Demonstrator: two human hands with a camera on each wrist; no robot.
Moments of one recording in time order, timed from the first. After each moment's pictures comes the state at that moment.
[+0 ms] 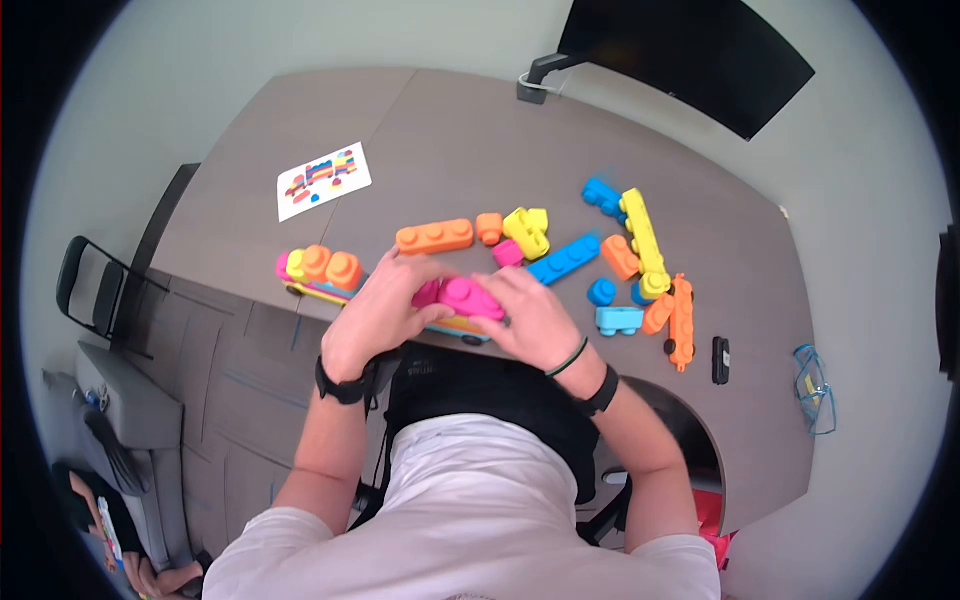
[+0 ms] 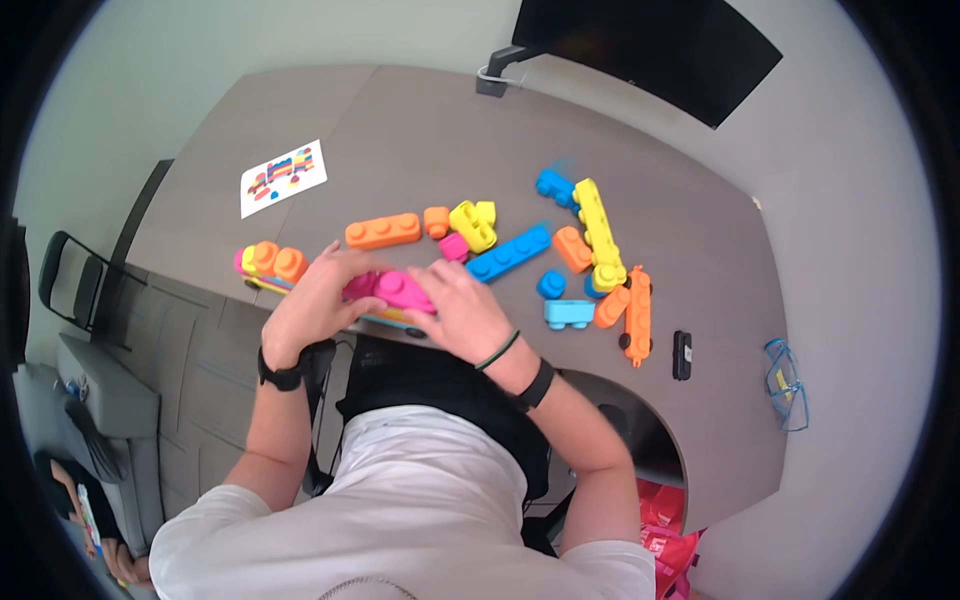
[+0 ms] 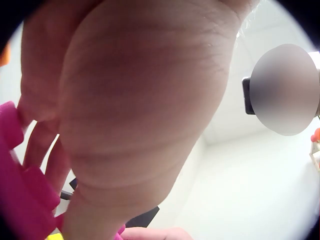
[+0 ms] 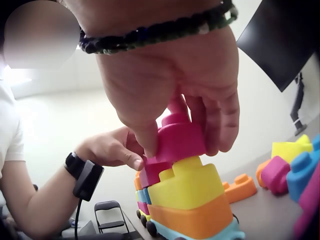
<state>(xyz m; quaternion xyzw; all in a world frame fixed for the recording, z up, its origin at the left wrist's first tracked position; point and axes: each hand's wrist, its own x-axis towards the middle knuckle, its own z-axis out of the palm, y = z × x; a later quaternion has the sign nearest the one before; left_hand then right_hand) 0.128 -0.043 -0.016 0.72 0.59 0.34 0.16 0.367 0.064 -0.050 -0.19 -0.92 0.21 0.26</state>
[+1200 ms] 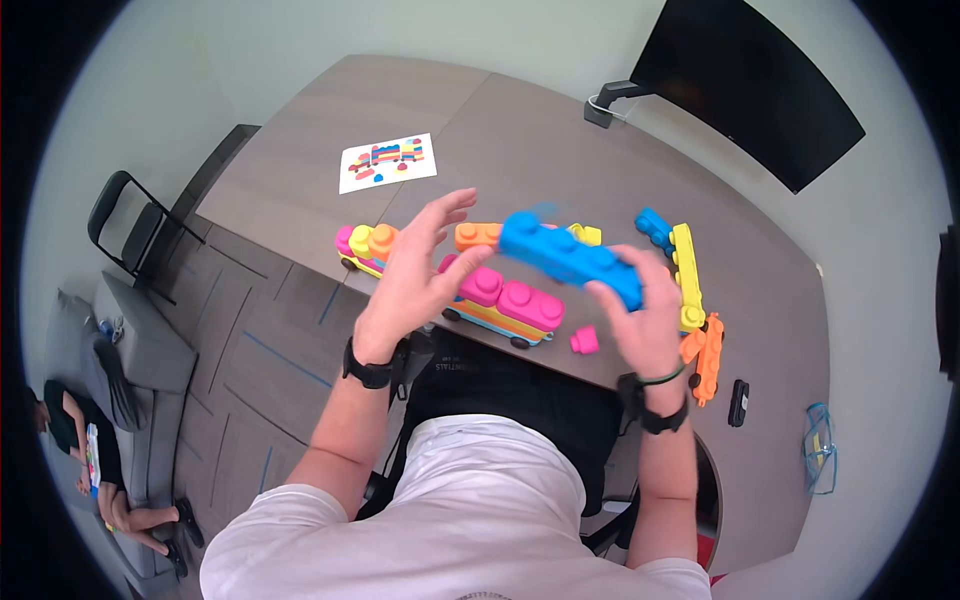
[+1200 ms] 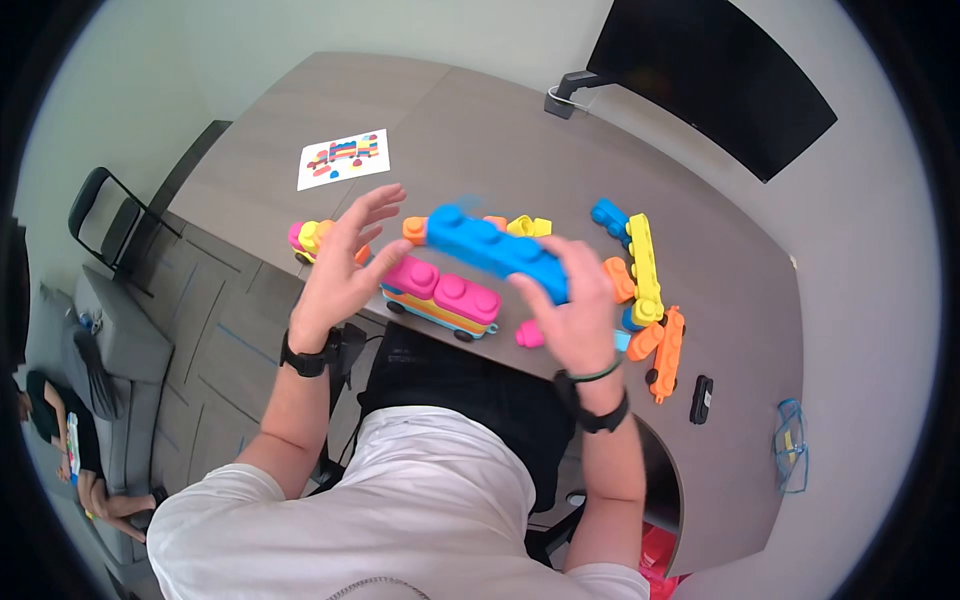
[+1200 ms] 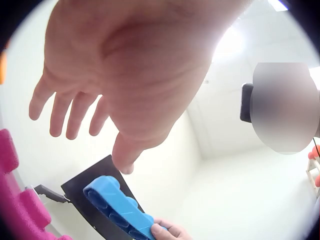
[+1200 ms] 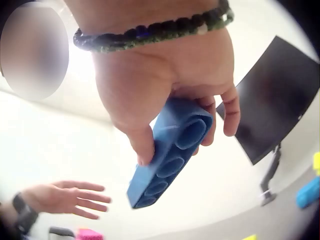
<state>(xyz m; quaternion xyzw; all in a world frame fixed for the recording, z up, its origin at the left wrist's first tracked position) 0.123 -0.061 0.001 0.57 0.61 0.54 0.12 0.399 0.076 0.021 -0.27 -0.86 0.20 0.38</state>
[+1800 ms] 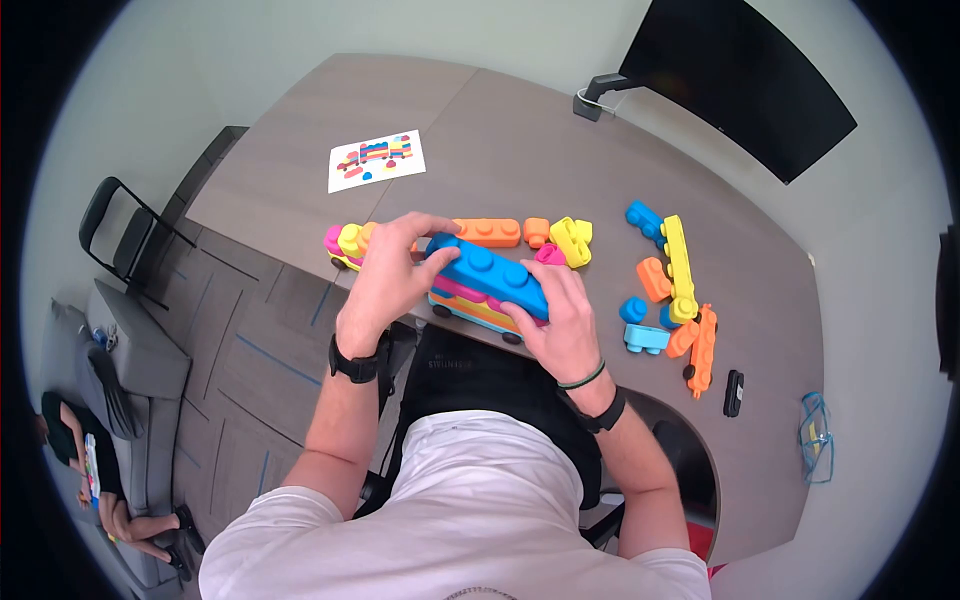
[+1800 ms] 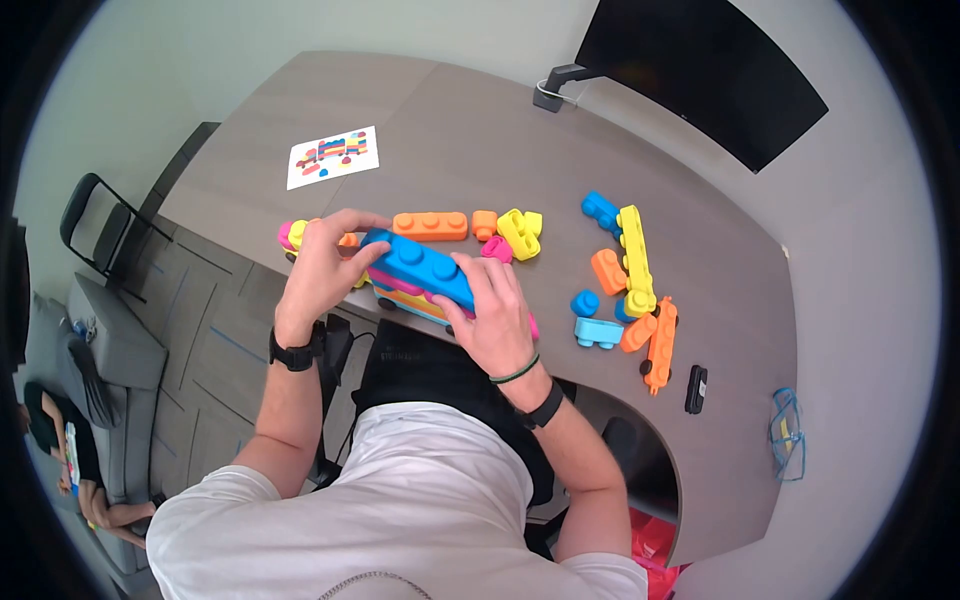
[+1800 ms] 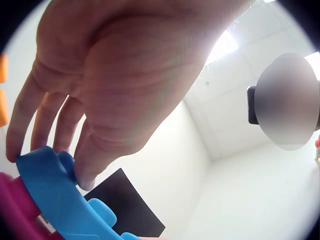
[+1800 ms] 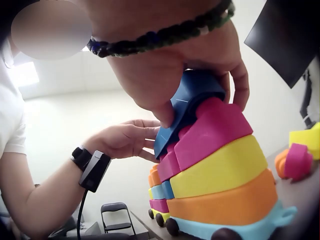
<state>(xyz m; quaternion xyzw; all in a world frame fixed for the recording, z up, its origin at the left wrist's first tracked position) 0.105 -0.063 -0.006 0.54 0.67 0.48 0.15 0.348 0.036 -0.039 -0.23 -0.88 0.18 0.38</state>
